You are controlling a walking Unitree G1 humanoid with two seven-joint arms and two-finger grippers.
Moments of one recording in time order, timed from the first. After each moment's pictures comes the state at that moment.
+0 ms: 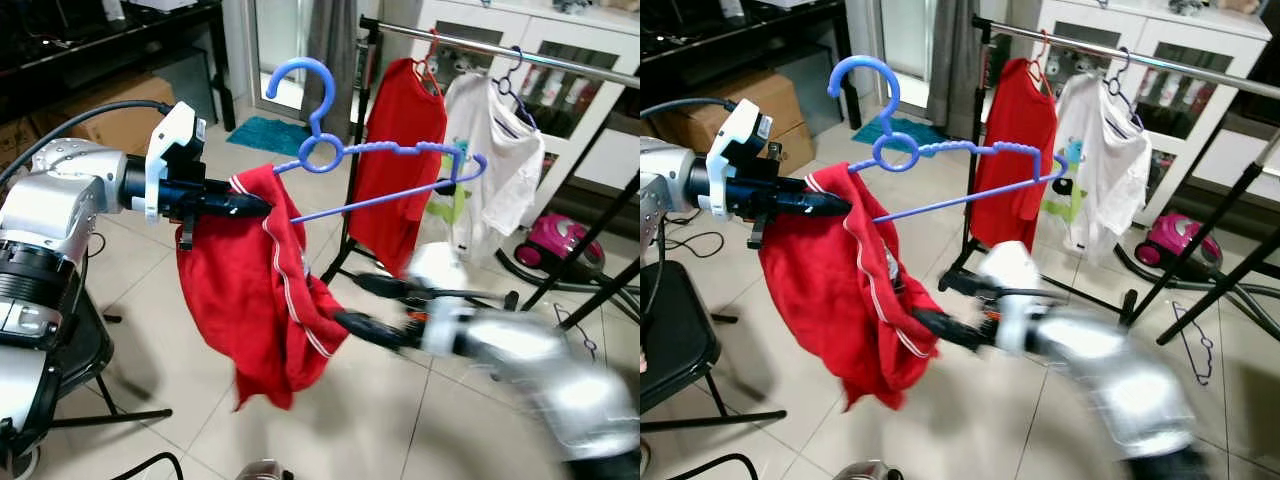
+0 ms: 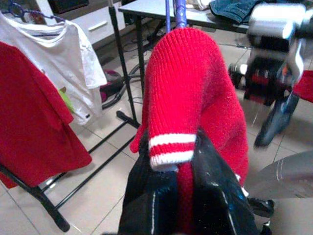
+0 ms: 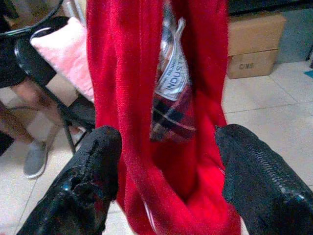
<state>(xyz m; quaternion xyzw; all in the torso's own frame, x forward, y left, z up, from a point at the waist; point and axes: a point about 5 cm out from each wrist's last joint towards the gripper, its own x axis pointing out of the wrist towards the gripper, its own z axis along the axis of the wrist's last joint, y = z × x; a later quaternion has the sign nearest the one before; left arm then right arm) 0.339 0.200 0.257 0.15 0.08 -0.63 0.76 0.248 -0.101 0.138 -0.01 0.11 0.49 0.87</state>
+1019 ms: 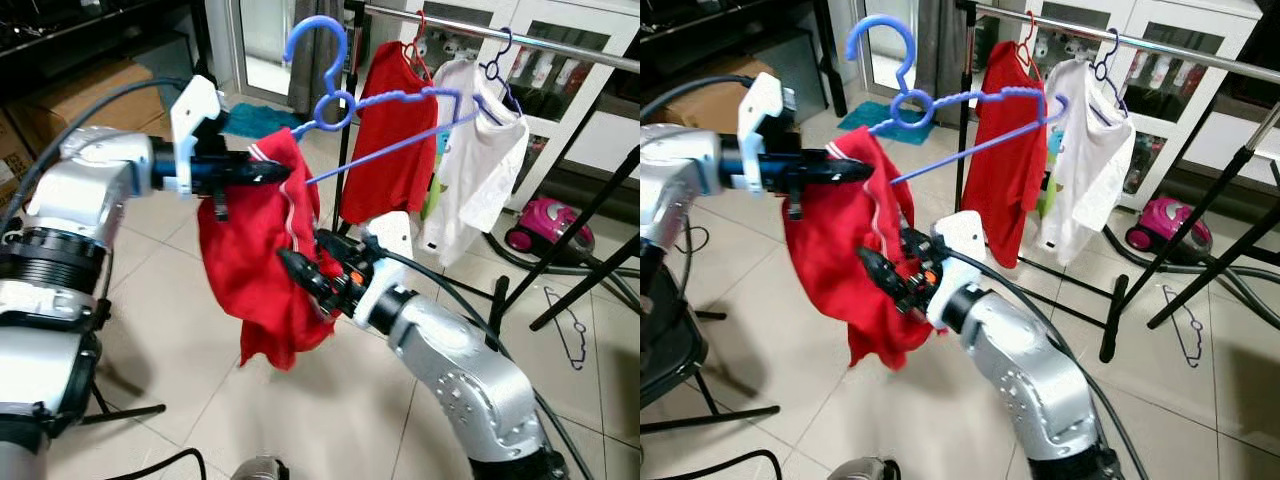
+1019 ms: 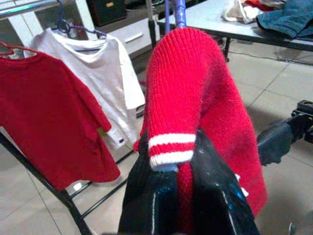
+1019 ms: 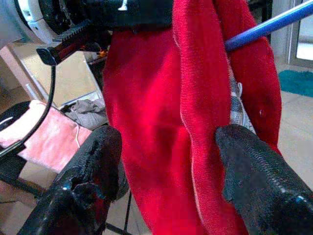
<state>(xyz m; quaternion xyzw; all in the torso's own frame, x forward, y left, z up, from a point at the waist) 0.359 0.178 0.262 0.16 0.04 -0.56 0.82 0.255 -0.042 0.171 0.13 0.05 0.38 0.91</state>
